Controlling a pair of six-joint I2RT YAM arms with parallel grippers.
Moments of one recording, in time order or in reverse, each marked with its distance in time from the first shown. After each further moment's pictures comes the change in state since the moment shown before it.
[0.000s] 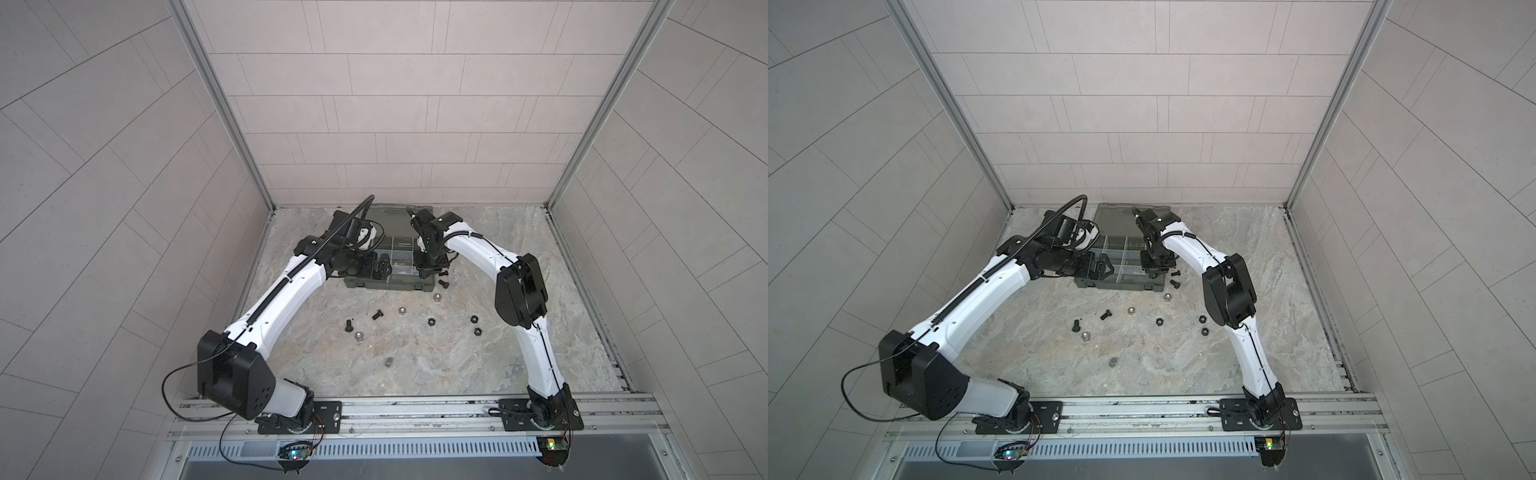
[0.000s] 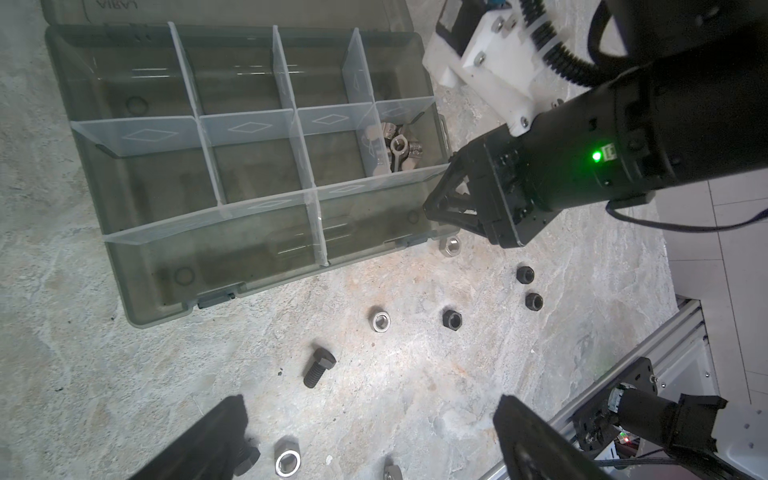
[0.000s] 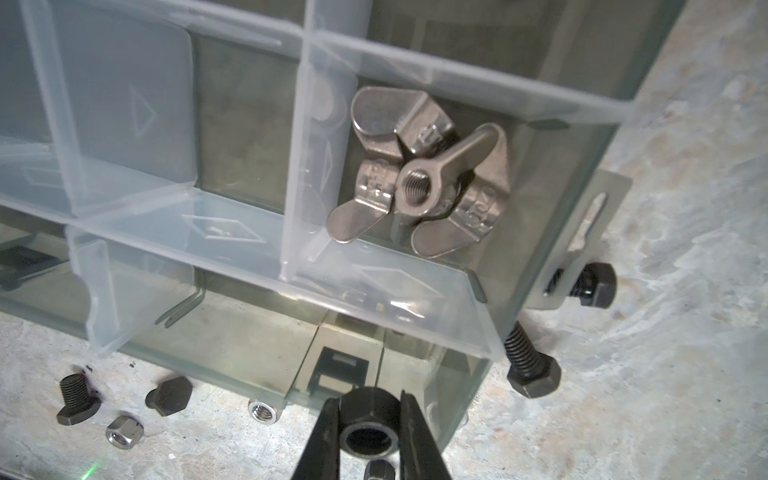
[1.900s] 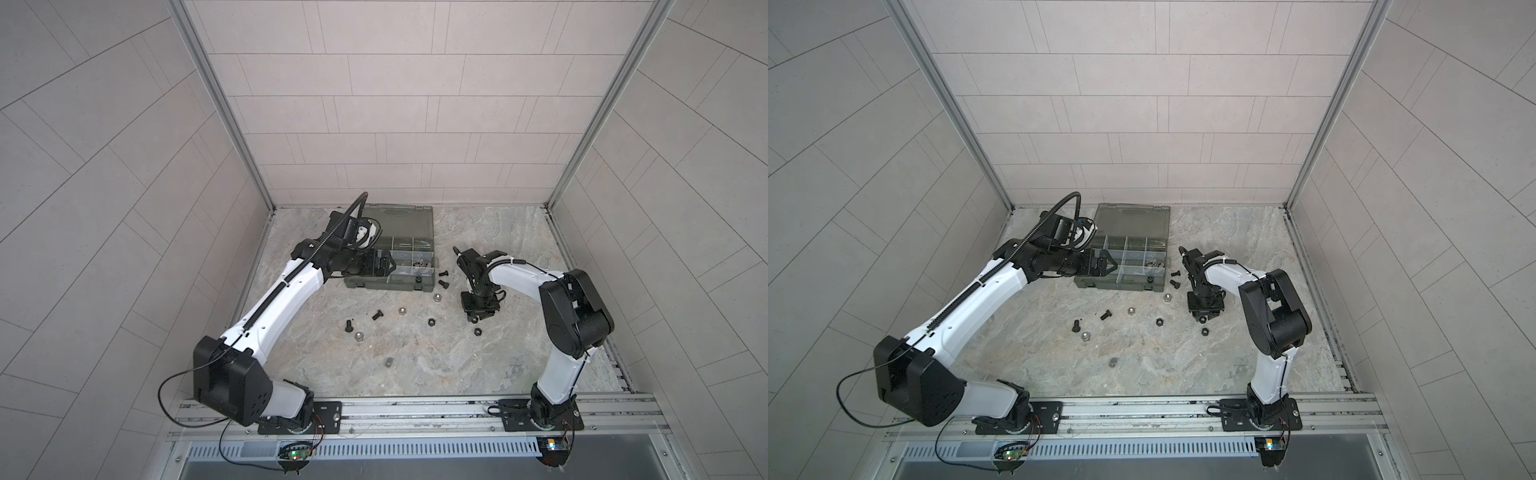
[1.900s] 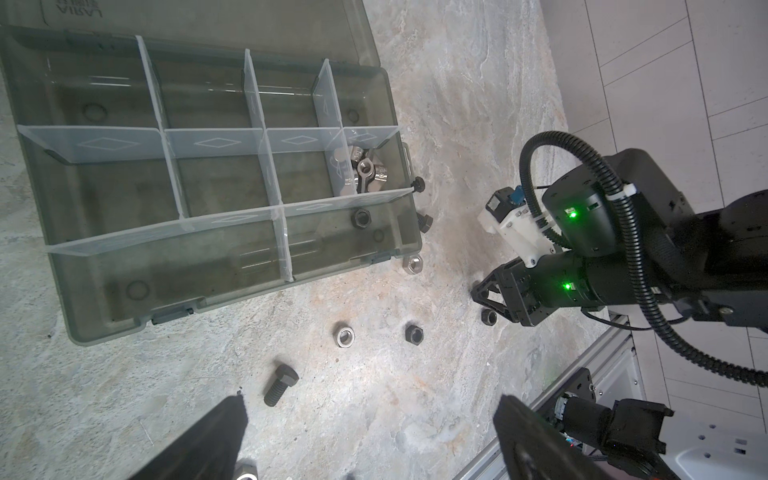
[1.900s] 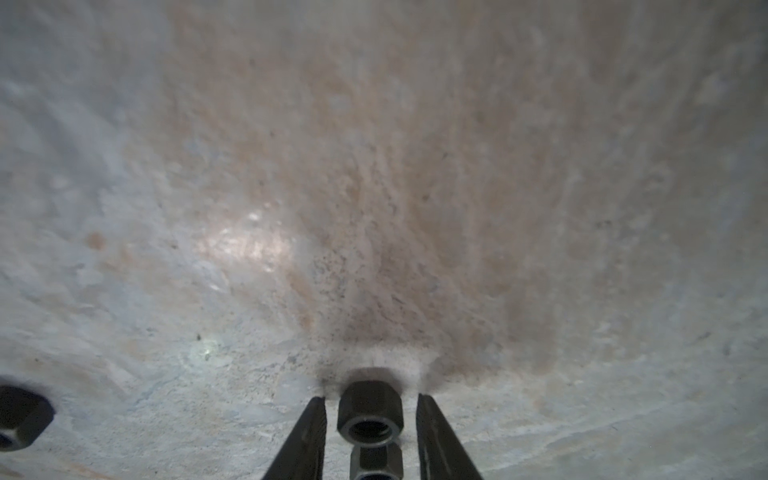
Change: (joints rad) left arm -0.012 -0.029 -0.032 0.082 0.078 -0.090; right arm -0.158 -0.441 -0.879 0.222 0.076 -0.040
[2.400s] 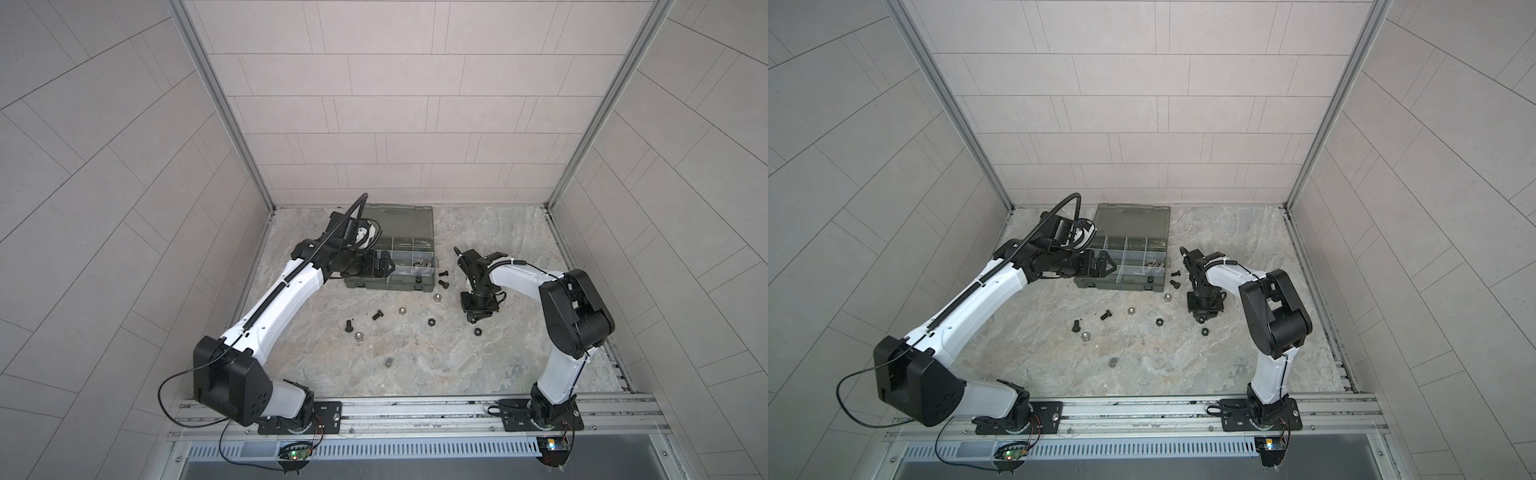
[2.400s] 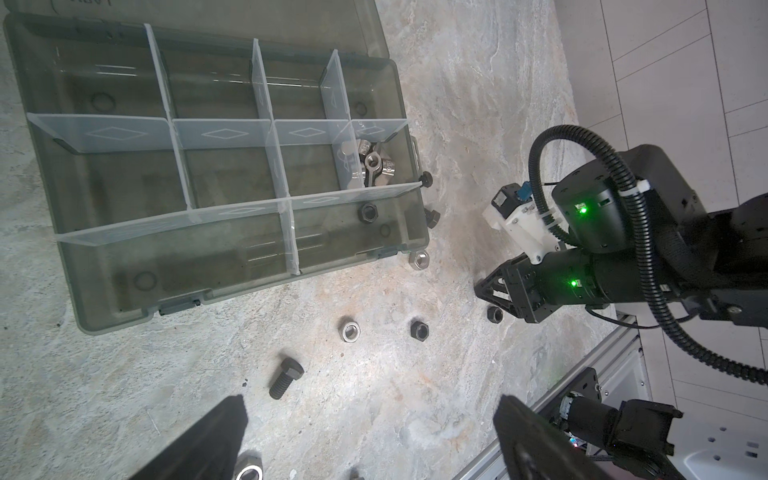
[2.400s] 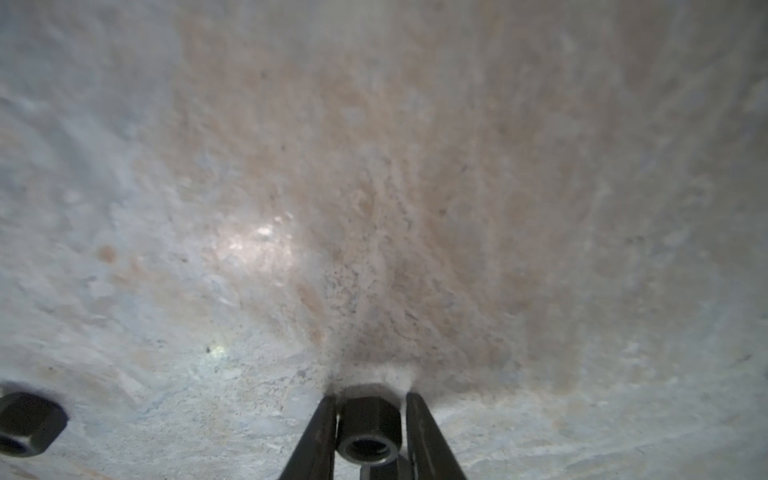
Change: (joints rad) left arm 0.000 -0.001 0.000 -0.016 -0.013 0.002; right arm -0.002 -0.003 -0.024 0.037 -0.026 0.009
